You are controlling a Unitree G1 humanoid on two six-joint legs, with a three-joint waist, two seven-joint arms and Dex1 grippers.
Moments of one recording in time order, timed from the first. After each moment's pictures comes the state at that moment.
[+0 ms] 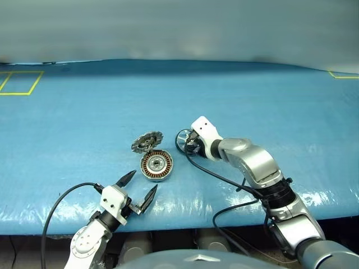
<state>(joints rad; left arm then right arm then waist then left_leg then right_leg) 0.52 0.29 -0.11 -0.28 -0.20 -0.19 -0.52 -0.49 -0.40 0.34 -0.23 0.17 1.08 0.44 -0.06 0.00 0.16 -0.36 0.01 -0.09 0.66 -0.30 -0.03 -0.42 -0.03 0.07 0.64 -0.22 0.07</state>
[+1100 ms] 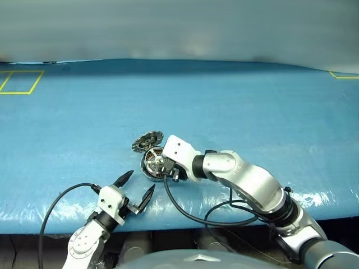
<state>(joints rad) 0.52 0.30 -0.09 -0.28 -0.20 -0.19 -0.52 -0.50 -0.39 0.57 -0.58 0.28 1.15 0.49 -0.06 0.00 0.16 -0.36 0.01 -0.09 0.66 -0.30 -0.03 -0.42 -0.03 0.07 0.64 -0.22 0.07</state>
